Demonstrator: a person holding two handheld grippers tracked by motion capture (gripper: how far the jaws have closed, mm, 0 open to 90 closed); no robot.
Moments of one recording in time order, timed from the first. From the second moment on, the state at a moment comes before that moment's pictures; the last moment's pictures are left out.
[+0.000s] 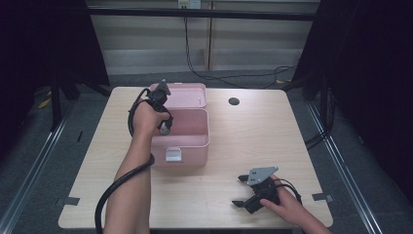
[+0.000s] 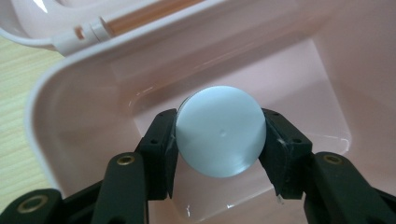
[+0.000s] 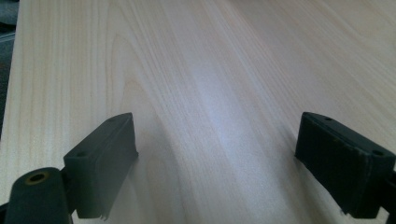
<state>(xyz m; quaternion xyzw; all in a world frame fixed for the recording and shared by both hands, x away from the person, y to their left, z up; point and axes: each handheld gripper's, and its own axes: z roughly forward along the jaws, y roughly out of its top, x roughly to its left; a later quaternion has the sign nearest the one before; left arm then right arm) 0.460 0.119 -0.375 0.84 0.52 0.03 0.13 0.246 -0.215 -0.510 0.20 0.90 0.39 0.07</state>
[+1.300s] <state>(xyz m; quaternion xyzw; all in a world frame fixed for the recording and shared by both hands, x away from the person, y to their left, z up) 0.478 0.104 -0.427 0.83 0.56 0.01 0.09 0.246 -0.215 -0.510 0.20 0.89 0.39 0.07</state>
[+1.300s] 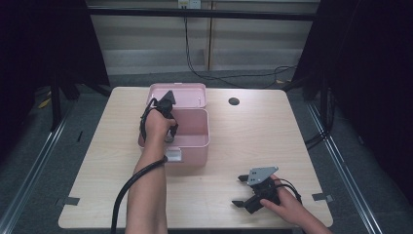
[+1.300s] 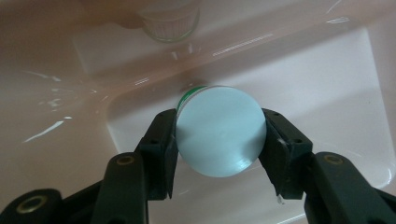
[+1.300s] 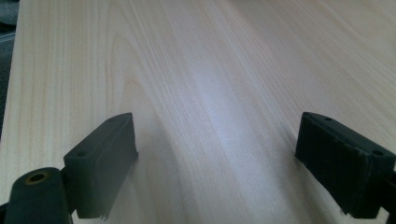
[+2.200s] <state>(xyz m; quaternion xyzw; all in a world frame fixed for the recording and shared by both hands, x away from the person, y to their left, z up) 0.480 0.099 -0.438 0.82 0.57 0.01 0.09 0.246 -0.215 -0.510 0.20 0.89 0.39 0.07</state>
